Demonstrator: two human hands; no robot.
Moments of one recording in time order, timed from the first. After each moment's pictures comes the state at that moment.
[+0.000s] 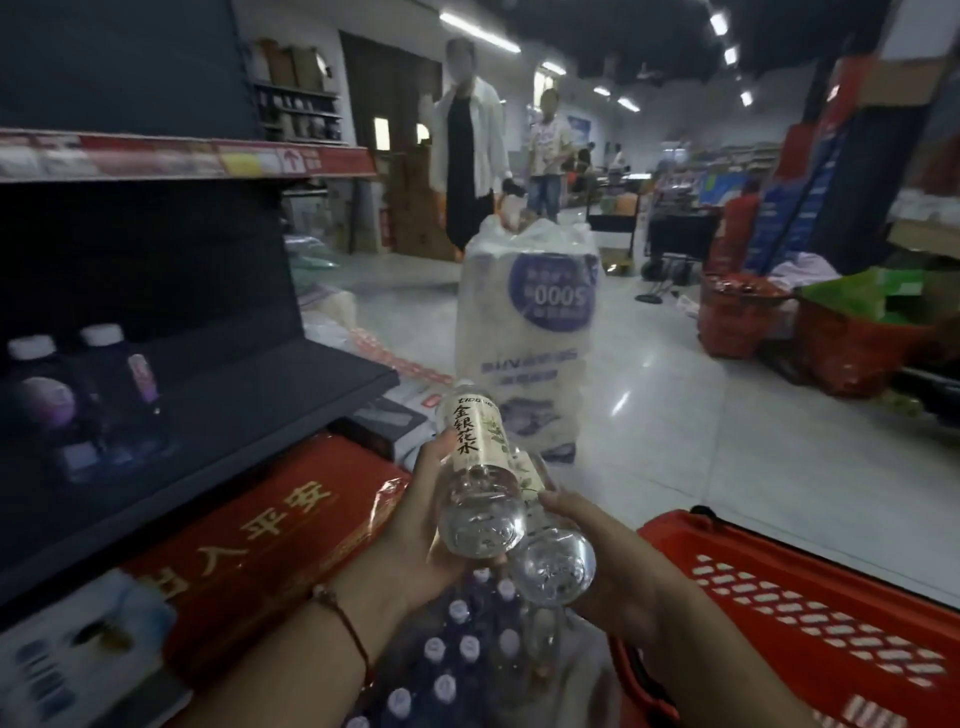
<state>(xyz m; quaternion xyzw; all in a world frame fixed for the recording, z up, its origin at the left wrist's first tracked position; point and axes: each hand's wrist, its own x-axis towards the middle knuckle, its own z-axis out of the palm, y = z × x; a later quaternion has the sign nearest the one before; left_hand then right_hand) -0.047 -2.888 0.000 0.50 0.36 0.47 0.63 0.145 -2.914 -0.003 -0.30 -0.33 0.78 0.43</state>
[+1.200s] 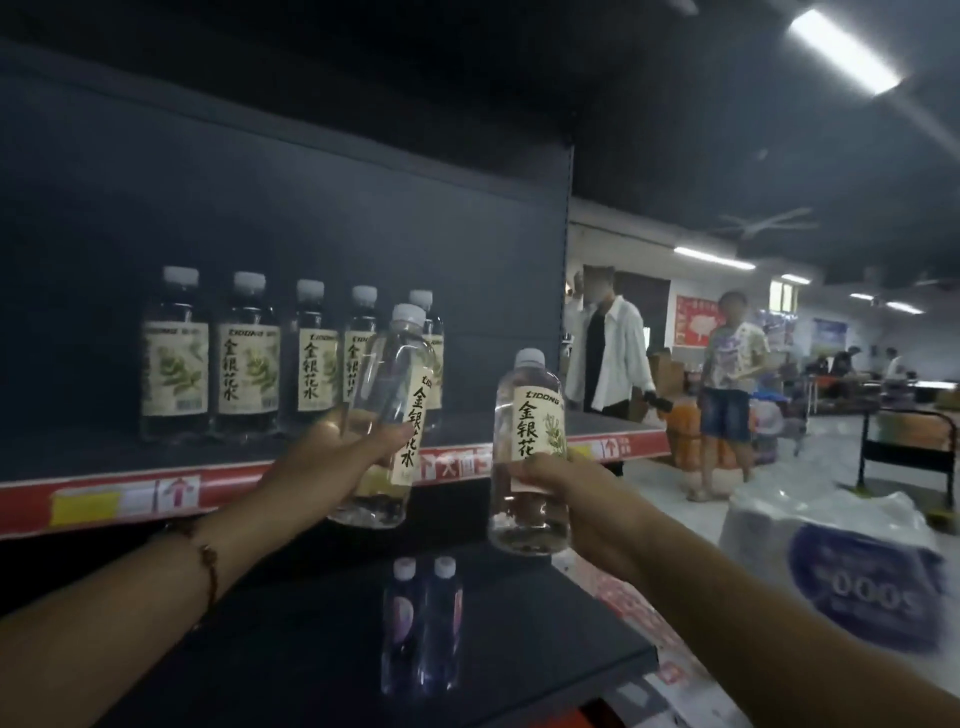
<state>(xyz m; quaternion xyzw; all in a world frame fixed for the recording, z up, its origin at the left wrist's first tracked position) -0.363 -2.956 0.306 0.52 0.64 0.56 0.11 -0.138 -2.839 0.297 -0.21 -0.66 0.63 0.35</state>
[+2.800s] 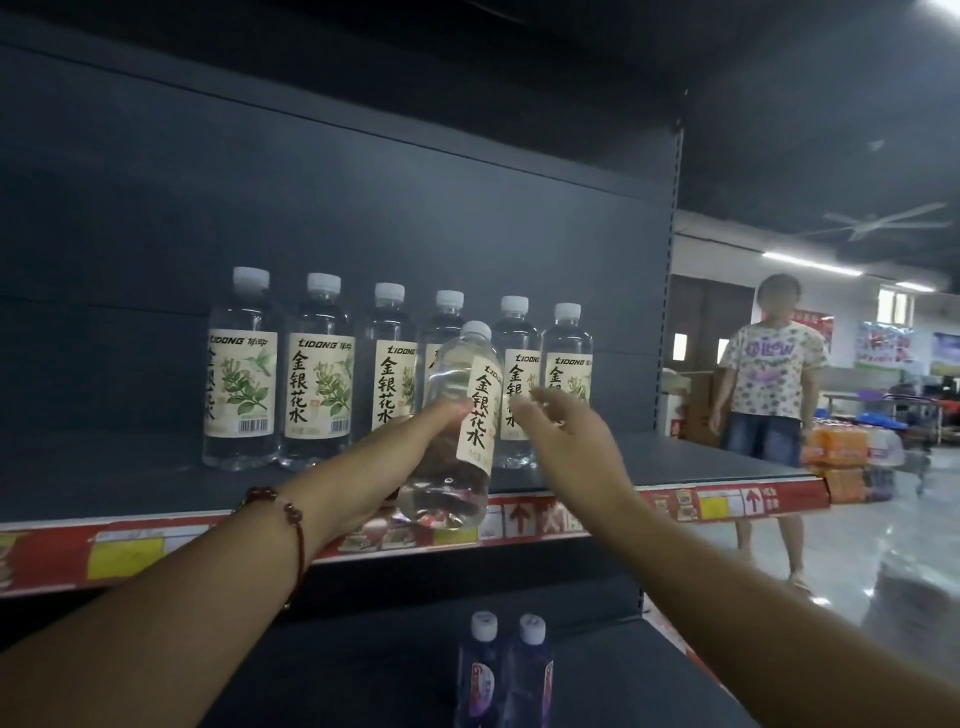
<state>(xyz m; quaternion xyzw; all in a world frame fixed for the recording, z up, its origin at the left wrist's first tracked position) -0.430 -2.904 0.338 0.51 0.63 0.54 0.21 -0.293 -2.781 0.332 -0.25 -0.79 0.28 0.48</state>
